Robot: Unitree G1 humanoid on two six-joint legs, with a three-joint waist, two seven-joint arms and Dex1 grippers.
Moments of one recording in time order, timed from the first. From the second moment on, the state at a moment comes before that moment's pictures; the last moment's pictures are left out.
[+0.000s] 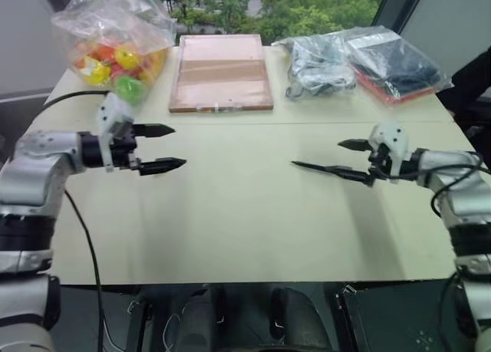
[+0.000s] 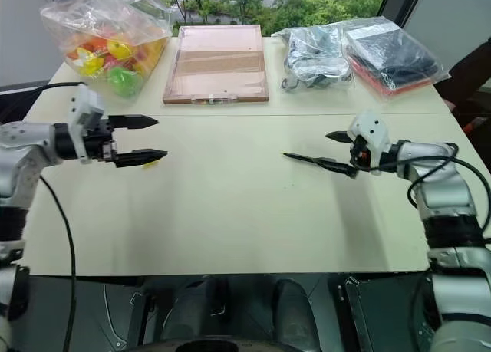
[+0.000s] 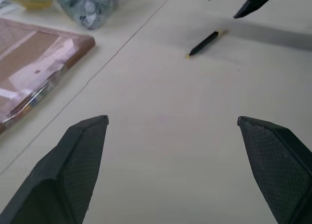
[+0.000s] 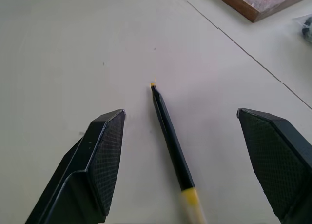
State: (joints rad) left arm -0.63 0.82 0.02 0.16 -0.46 0.38 -1.28; right arm -0.64 -0.75 0.01 0.45 0.28 0.18 1.14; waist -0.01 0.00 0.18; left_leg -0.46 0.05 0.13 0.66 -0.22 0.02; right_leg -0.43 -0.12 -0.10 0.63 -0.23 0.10
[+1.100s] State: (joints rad) left arm -0.51 0.79 0.03 0.07 -0.45 0.38 -1.21; right arm -0.90 -0.57 0.10 1.09 0.01 -0.18 1.23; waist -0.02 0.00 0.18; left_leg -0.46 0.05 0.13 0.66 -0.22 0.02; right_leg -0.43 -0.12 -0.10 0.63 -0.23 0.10
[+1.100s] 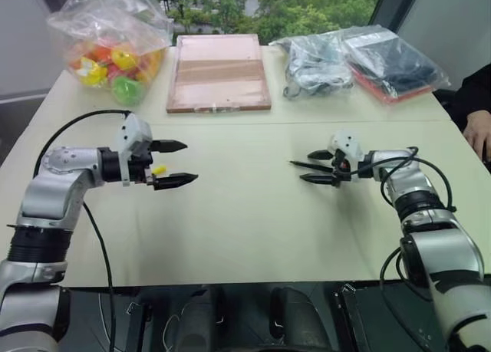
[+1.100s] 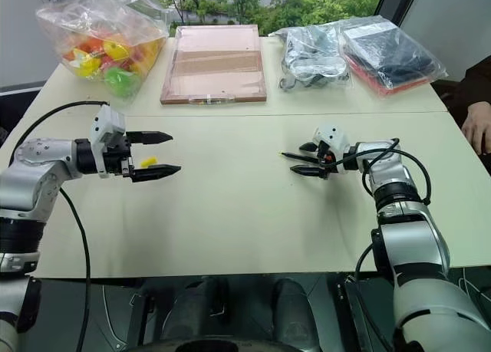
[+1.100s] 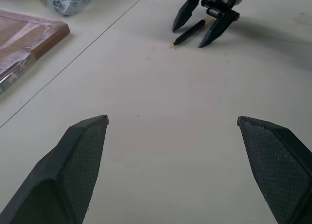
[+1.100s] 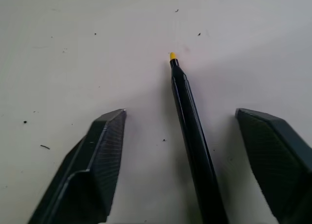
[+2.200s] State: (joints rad) left arm -0.43 0.88 0.17 0.43 -0.34 0.13 -1.17; right arm -0.78 -0.60 0.09 0.14 0.18 0.28 1.27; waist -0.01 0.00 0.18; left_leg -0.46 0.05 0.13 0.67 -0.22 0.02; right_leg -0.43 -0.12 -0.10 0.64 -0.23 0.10
